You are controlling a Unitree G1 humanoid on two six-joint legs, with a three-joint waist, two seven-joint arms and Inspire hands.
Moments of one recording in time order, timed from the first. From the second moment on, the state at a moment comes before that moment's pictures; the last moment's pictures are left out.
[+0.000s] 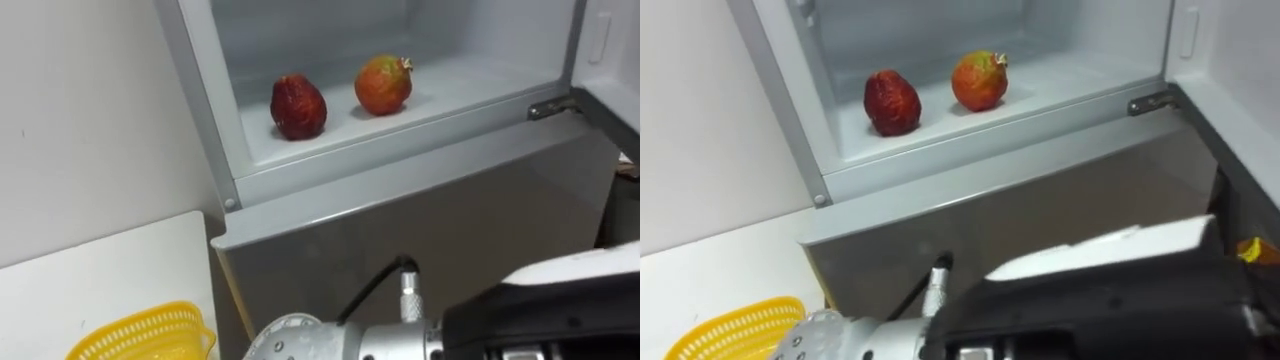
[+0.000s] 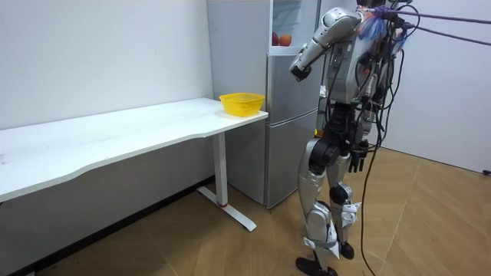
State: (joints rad) left arm -0.64 0.11 -0.61 -0.39 -0.75 0.14 -0.64; right arm 0.01 -0.34 0.25 1.24 -0.37 0.13 0.16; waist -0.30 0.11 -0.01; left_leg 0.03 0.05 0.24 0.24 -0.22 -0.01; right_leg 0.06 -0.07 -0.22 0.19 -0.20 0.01
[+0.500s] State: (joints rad) left arm -0.71 0.06 -0.67 -0.31 -0.75 0.10 -0.61; right arm -0.02 -0.34 0.29 1.24 -0.37 0.12 0.18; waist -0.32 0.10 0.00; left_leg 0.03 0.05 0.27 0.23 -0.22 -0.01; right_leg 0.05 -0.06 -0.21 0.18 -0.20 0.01
